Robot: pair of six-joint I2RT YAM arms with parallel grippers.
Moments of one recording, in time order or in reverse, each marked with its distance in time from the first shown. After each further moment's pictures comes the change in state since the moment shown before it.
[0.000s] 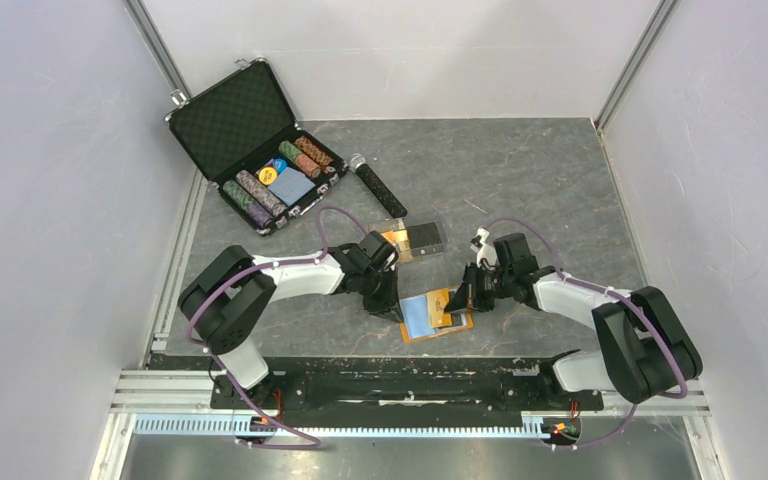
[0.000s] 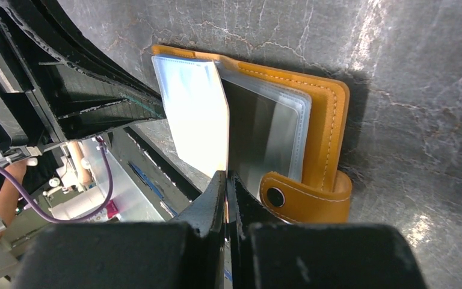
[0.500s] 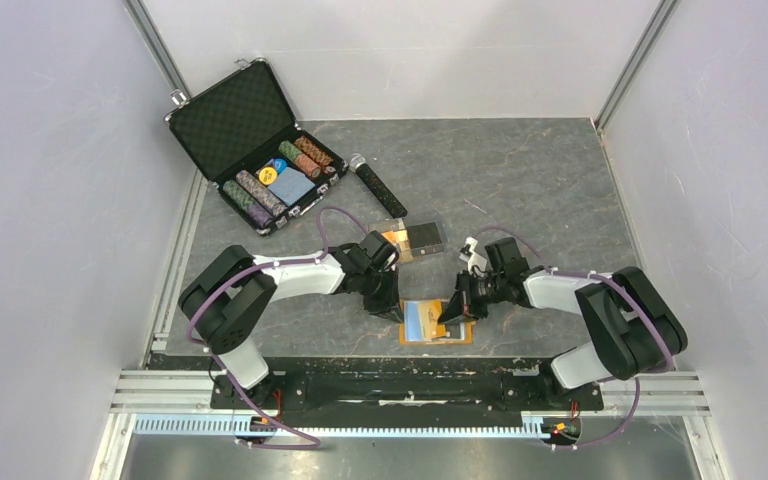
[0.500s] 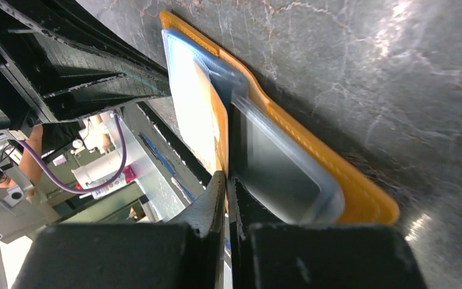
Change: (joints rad) left arm -0.002 0.003 0.004 -0.003 0.001 0.000; right arm 0.031 0.114 -0.002 0.042 -0.118 0.010
